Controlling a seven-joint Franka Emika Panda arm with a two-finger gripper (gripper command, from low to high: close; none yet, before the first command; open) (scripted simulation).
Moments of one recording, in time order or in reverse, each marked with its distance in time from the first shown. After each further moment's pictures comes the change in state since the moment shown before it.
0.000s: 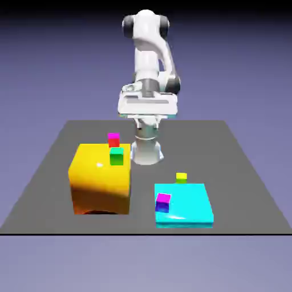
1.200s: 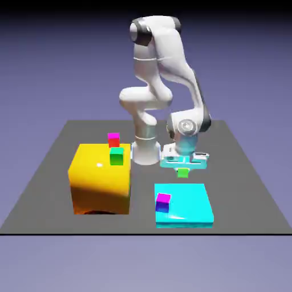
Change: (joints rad) arm -0.001 0.490 0.328 0.078 0.254 -0.626 0.413
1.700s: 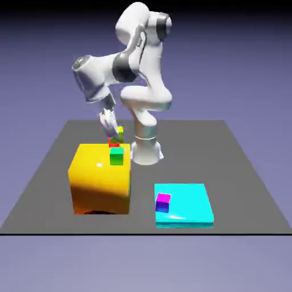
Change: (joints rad) arm -0.419 -0.286 -0.440 0.366 0.071 -0.552 0.538
